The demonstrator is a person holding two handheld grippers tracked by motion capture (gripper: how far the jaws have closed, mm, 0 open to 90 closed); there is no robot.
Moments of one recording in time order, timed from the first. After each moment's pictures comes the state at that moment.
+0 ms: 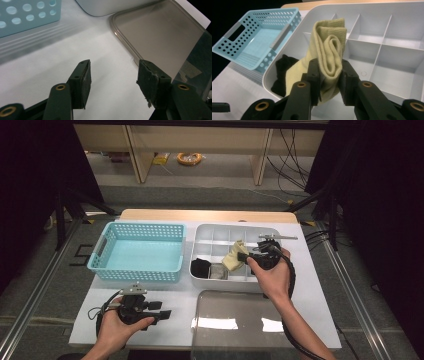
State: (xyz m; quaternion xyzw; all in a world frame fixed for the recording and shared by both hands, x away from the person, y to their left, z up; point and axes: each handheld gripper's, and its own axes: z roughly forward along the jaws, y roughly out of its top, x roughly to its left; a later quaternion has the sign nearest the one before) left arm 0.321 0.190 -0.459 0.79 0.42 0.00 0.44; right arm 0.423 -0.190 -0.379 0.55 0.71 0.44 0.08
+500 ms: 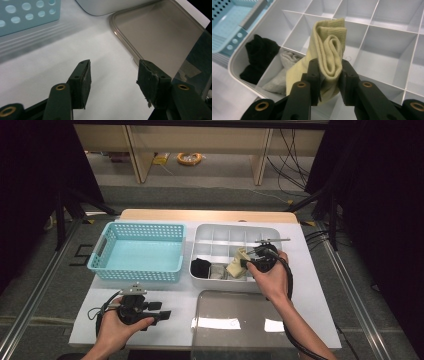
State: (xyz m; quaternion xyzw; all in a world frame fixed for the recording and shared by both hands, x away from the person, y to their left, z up) left arm 0.321 0.191 -0.459 0.80 0.42 0.00 0.43; right arm 0.431 -0.190 -0.400 0.56 0.74 0.36 0.10
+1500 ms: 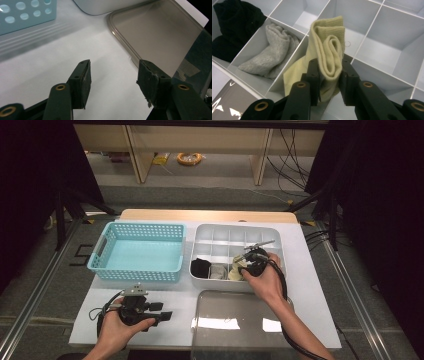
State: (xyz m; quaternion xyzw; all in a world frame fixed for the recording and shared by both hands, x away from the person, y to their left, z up) left arm 0.320 0.188 -0.461 0.80 0.42 0.00 0.44; right arm 0.436 -0.175 -0.419 0.52 0.80 0.28 0.12
